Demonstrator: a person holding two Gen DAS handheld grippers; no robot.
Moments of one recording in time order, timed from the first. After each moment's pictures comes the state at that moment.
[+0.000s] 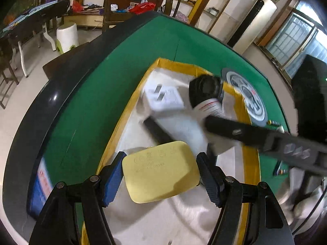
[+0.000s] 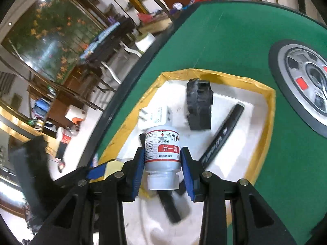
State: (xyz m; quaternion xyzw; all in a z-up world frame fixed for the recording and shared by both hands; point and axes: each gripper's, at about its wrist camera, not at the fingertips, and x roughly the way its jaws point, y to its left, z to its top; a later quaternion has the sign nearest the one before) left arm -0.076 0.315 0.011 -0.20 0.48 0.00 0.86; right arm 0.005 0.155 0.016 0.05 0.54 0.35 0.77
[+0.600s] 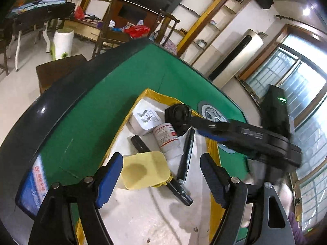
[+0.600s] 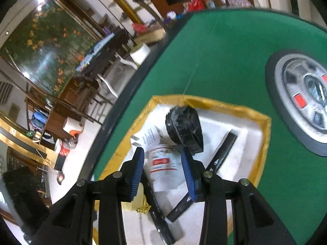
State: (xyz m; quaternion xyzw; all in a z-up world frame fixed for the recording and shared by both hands) left arm -0.125 0.335 0.038 -0.29 0.37 -0.03 0.88; right arm 0.027 0.146 0.031 0.08 0.50 0.34 0.79
